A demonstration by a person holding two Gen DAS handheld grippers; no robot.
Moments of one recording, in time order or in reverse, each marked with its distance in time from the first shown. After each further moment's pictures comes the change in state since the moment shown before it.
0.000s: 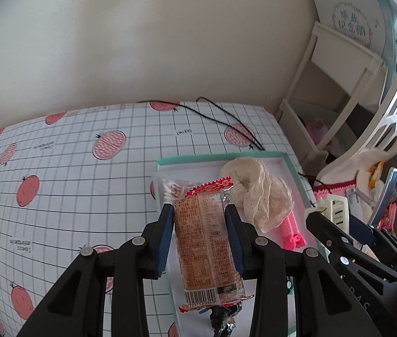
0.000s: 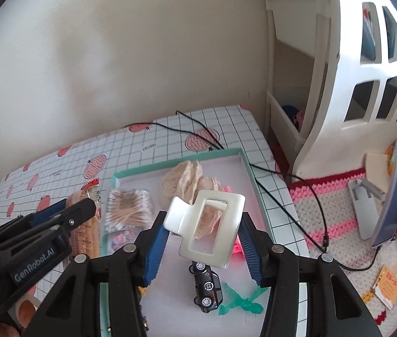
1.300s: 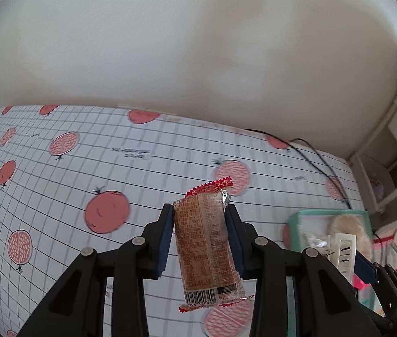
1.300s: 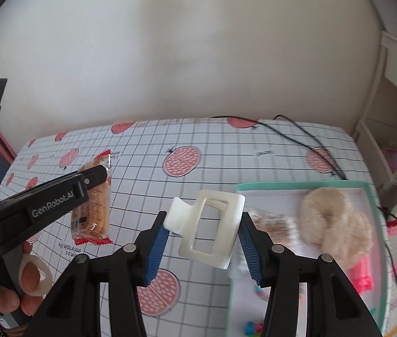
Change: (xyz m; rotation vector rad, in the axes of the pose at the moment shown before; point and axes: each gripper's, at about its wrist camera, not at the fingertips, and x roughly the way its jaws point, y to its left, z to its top) left arm 0.004 0.177 0.026 -0.195 -0.068 0.113; right arm 0.031 0.174 0.033 -0.190 -0.001 0.112
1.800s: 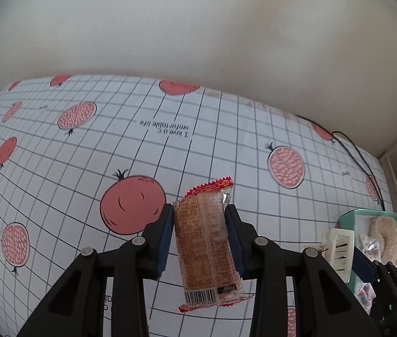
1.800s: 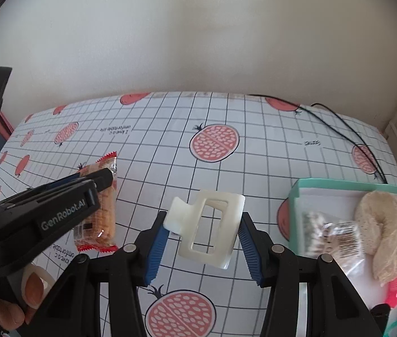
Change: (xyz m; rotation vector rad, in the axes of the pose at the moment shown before) left arm 0.053 0.057 -0.008 -0.069 0.064 0.077; right arm 0.069 0.057 0.013 -0.085 0.083 0.018
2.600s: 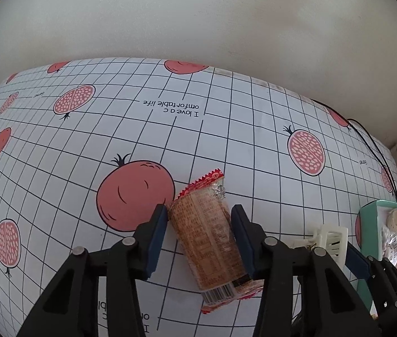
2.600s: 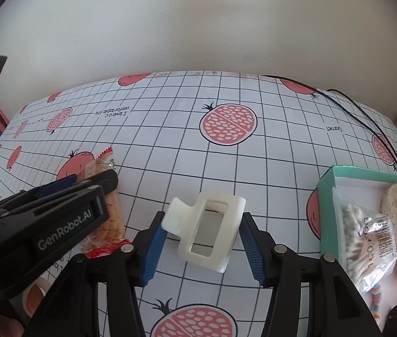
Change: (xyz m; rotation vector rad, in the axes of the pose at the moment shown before) left arm 0.031 0.015 -0.008 -0.001 0.067 0.021; right arm 0.044 0.015 -0.009 0.002 0.063 -0.004
